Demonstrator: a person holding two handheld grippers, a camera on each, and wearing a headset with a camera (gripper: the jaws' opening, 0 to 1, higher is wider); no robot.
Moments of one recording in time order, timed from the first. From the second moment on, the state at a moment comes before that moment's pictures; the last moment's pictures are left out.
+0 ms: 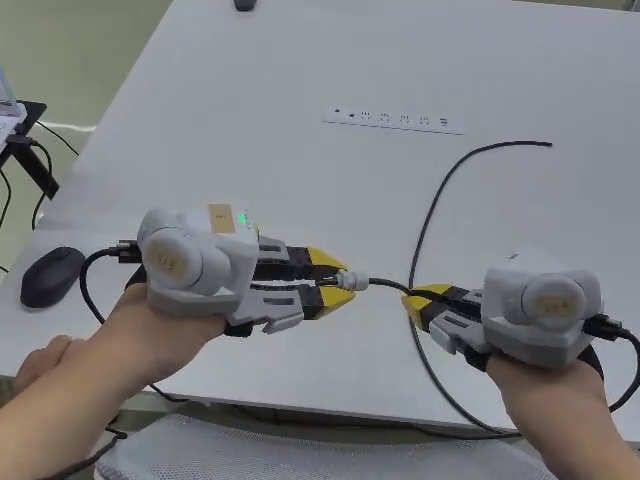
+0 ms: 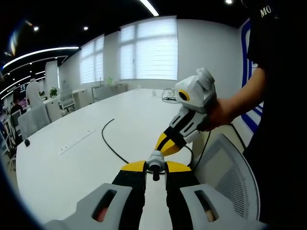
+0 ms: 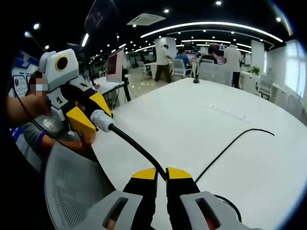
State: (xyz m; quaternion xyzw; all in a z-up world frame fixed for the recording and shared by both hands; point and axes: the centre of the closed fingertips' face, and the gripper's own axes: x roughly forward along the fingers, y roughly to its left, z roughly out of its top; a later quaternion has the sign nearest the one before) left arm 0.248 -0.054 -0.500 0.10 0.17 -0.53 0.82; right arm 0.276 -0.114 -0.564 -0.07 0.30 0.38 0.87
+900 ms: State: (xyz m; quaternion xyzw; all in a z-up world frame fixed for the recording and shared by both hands) left arm 0.244 -0.055 -0.497 0.09 0.17 -0.53 0.83; right arm 0.278 -0.138 -0.584 -0.07 0.33 0.36 0.87
